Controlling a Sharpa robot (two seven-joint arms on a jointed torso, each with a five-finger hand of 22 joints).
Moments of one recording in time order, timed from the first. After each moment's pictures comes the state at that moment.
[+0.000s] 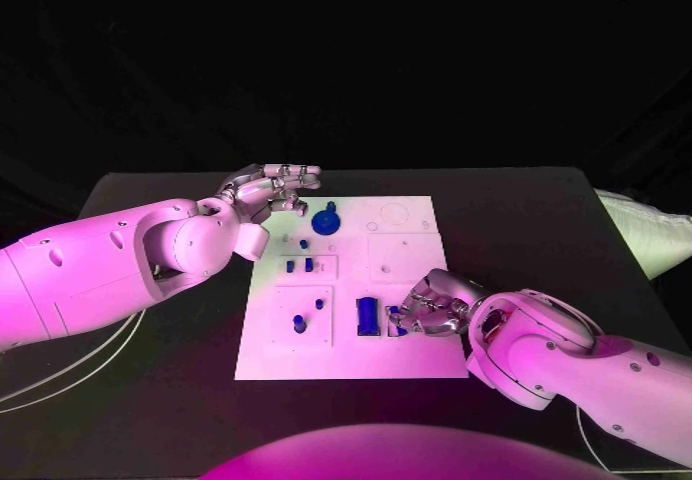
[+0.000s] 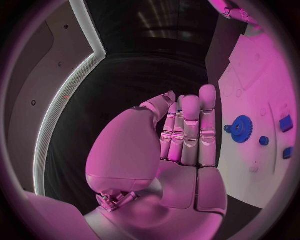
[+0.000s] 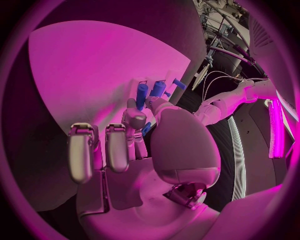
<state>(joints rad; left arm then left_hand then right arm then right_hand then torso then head) 1.20 -0.86 -0.04 1.49 0.09 -0.16 0.26 1.40 -0.13 0.43 -0.02 0.13 1.03 0.17 0.13 0.07 1.10 0.10 0.30 0.14 1.23 0.01 1.04 0.57 0.17 1.20 0.11 0.67 0.98 0.74 -0.91 0.21 1.90 -1.40 -0.28 -0.61 1.19 -0.13 0.27 0.26 0.47 1.14 0.06 0.18 0.42 1.40 -0.02 0.88 1.12 1.46 -0.07 1.42 1.31 0.05 1.45 0.03 1.46 1.31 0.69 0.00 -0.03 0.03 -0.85</state>
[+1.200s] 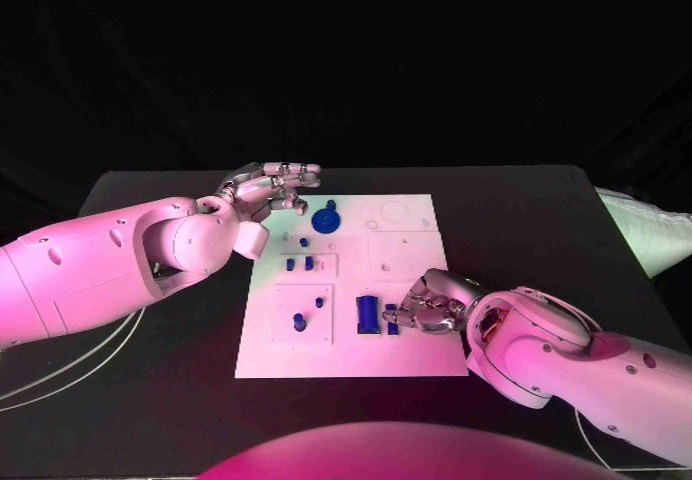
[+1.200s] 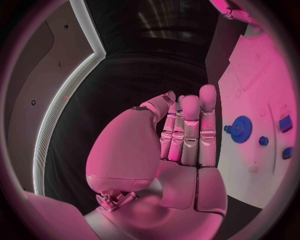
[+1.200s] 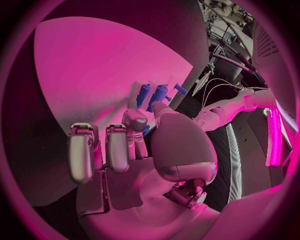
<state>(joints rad) 1.20 -0.86 -0.04 1.49 0.09 -0.16 0.25 1.40 -0.13 0.43 -0.02 0.13 1.03 0.17 0.14 0.07 1.10 0.10 0.30 0.14 1.23 0.01 1.04 0.57 0.16 1.20 0.11 0.67 0.98 0.74 -0.91 0.21 1.90 -1.47 -0.24 -0.61 1.08 -0.07 0.06 0.29 0.28 1.15 0.05 0.17 0.43 1.41 -0.02 0.91 1.15 1.47 -0.08 1.43 1.31 0.05 1.45 0.03 1.46 1.31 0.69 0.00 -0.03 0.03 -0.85</state>
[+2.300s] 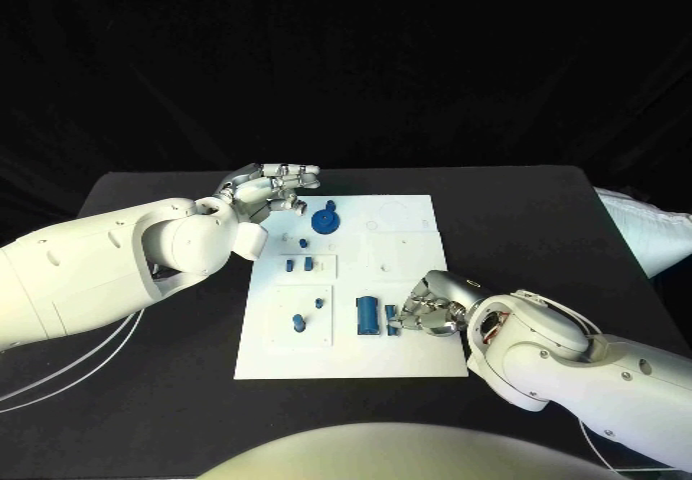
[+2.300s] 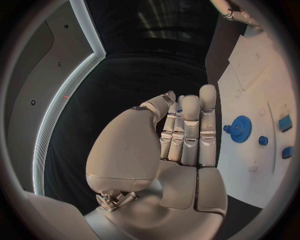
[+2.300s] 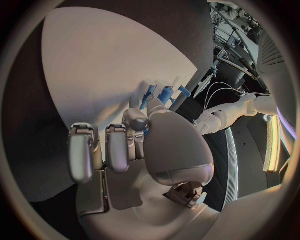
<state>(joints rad) 1.20 -0.86 -0.04 1.48 0.09 -0.16 0.25 1.40 -0.13 0.43 -0.02 0.13 1.03 0.17 0.14 0.07 1.10 0.10 0.30 0.14 1.23 0.01 1.04 0.57 0.16 1.20 0.11 0.67 0.98 0.72 -0.91 0.21 1.89 -1.53 -0.26 -0.60 1.24 -0.04 -0.04 0.24 0.21 1.16 0.05 0.16 0.43 1.41 -0.02 0.90 1.16 1.47 -0.08 1.43 1.31 0.05 1.45 0.03 1.46 1.31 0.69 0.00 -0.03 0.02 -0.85</state>
